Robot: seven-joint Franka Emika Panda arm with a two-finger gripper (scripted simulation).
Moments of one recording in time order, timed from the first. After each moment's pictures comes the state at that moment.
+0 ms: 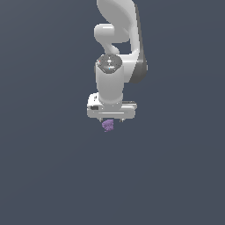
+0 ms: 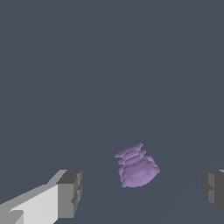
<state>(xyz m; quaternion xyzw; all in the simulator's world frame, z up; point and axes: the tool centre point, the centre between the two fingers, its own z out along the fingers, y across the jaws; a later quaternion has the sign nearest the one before) -0.005 -0.005 0.163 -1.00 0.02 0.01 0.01</state>
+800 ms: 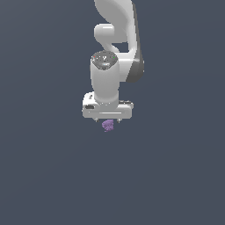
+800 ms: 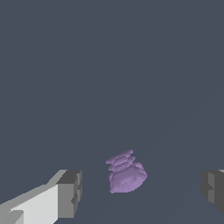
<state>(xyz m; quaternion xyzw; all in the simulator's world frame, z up) 0.006 -0.022 0.174 -1.00 0.02 0.00 0.00</state>
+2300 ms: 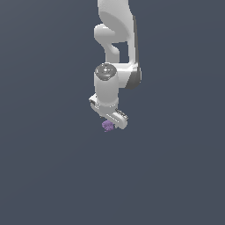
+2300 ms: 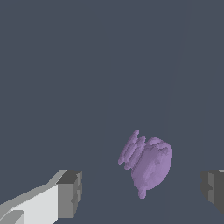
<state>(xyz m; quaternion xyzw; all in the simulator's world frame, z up) -0.028 -0.018 0.119 -0.94 0.34 0.00 0.00</state>
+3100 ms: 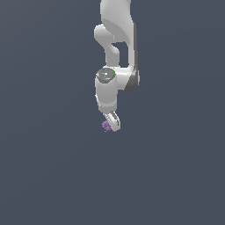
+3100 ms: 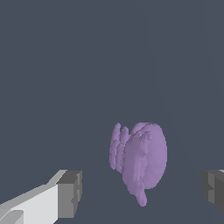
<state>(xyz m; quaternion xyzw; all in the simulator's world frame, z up) -0.054 -0.022 0.089 -0.85 0.52 0.00 0.00</state>
